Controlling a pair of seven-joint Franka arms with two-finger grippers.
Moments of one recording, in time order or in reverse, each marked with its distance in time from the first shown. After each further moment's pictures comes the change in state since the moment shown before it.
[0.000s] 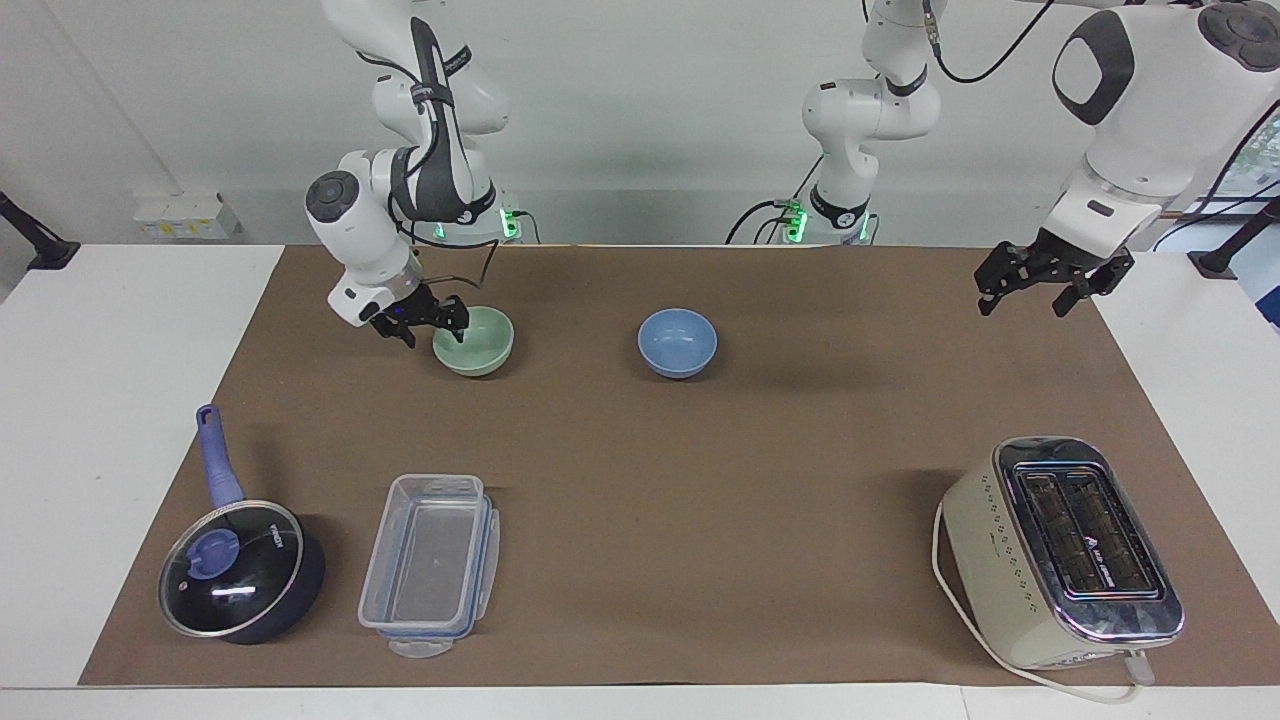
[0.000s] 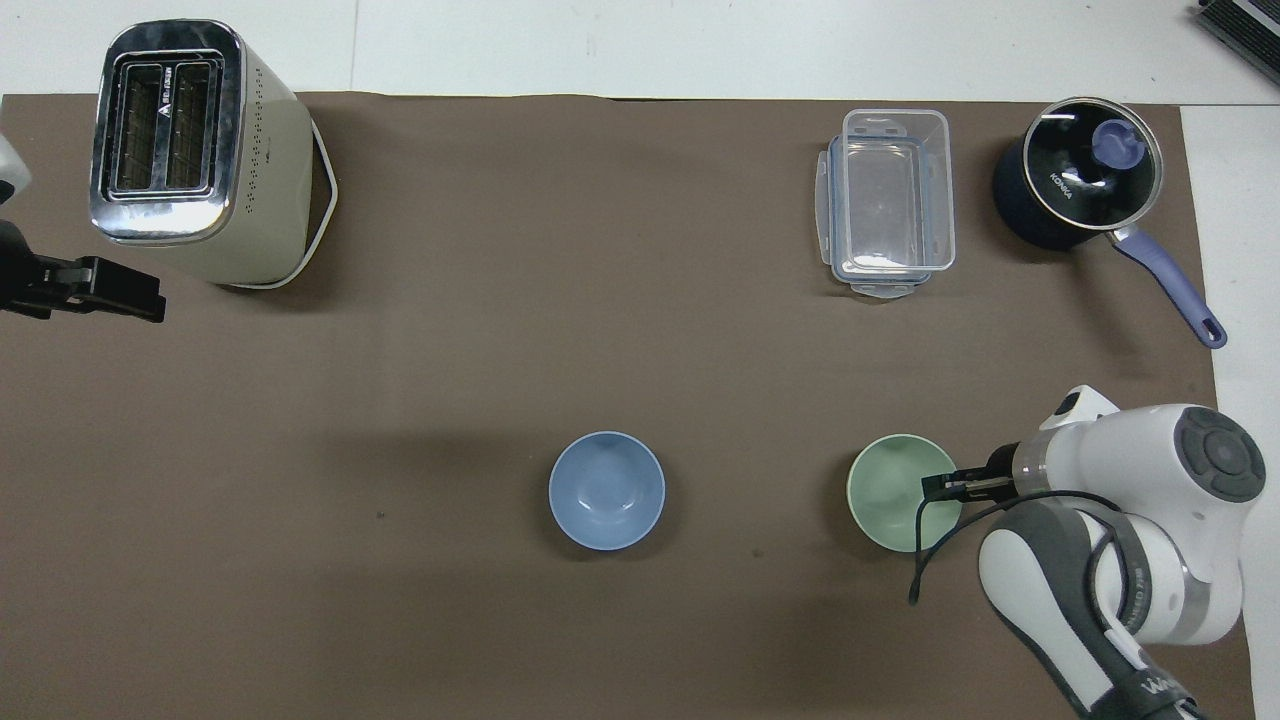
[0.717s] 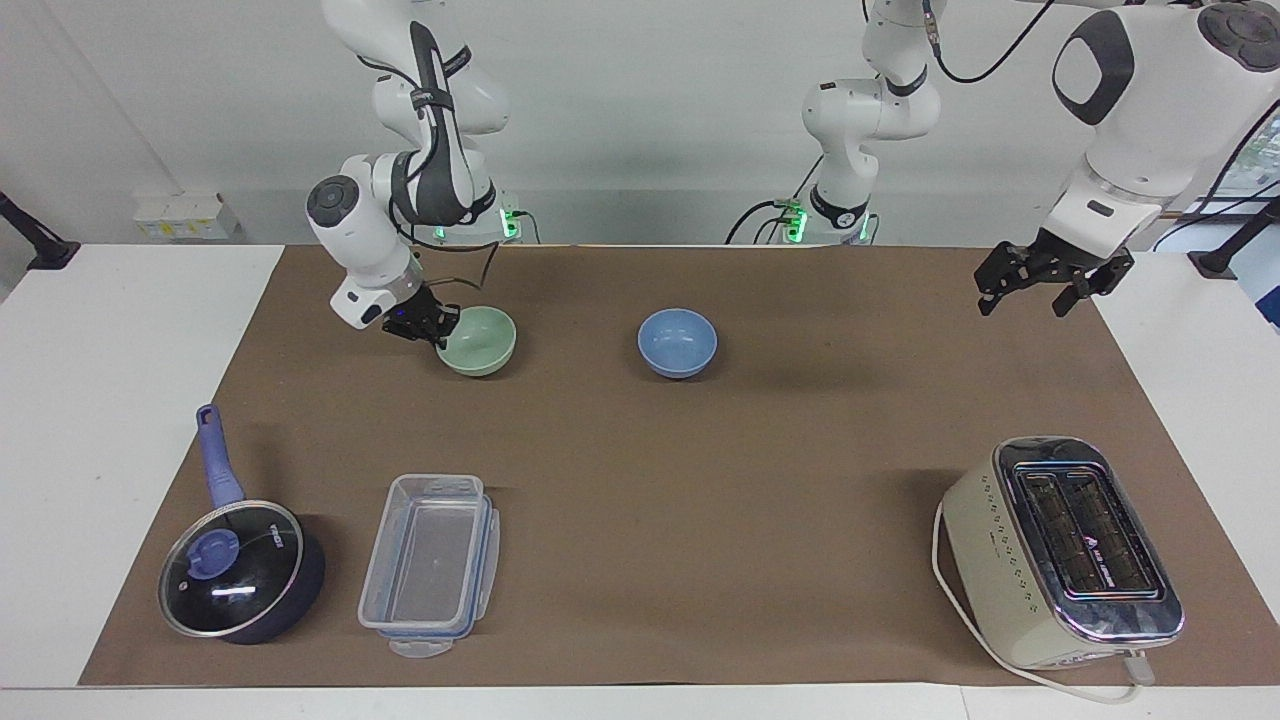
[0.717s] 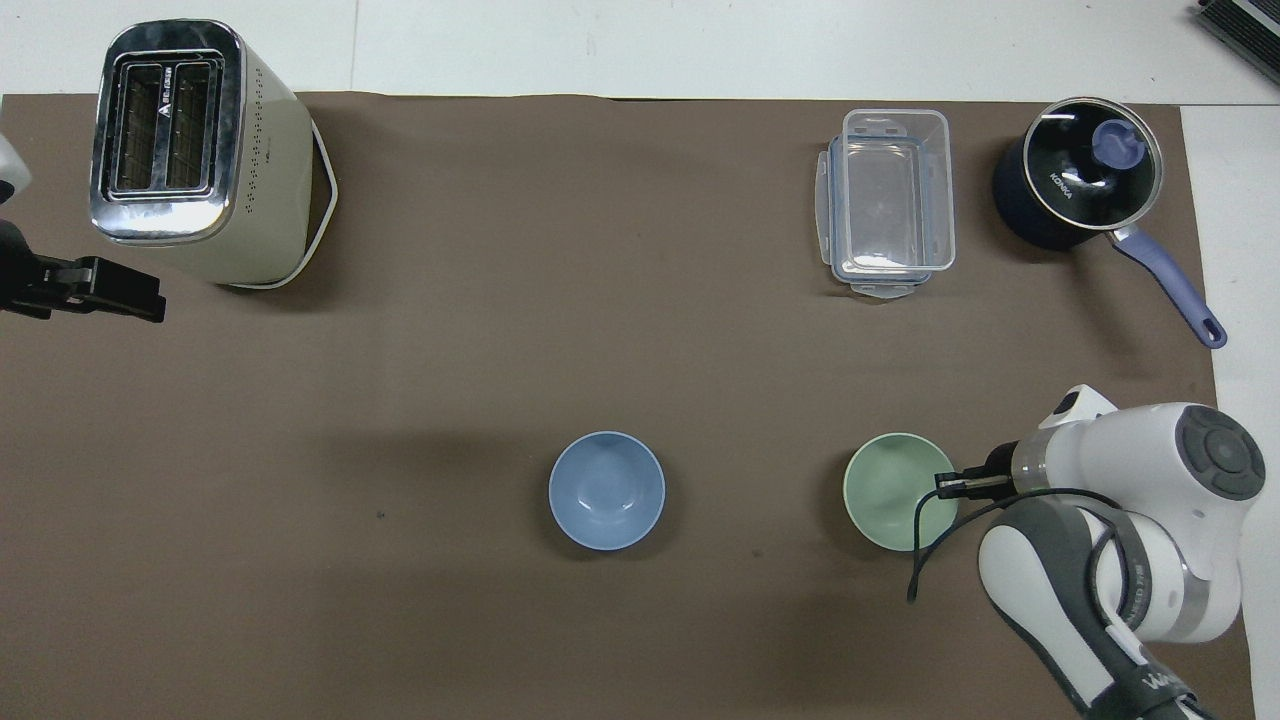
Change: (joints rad) left arm 0.000 0.000 0.000 0.000 0.000 0.000 0.000; right arm 0.000 0.005 0.000 0.008 0.014 -0.001 -0.003
